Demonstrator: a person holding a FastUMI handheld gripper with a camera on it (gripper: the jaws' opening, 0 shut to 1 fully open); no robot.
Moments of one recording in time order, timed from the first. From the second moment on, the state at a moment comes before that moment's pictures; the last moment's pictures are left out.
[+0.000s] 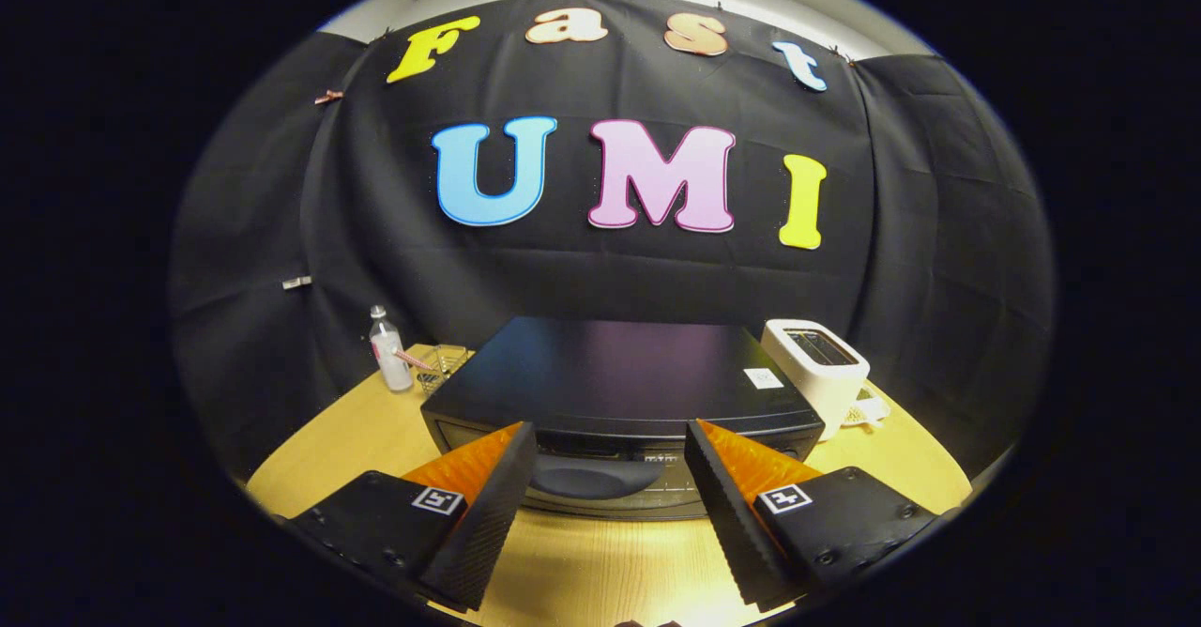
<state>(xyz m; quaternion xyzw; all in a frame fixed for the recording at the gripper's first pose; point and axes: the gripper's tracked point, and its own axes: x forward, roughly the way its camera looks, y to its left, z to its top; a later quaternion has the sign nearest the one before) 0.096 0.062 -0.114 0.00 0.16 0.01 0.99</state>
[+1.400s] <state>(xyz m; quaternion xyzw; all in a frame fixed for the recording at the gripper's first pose) 0.075 0.080 -0.168 0.00 0.23 -0.01 0.97</state>
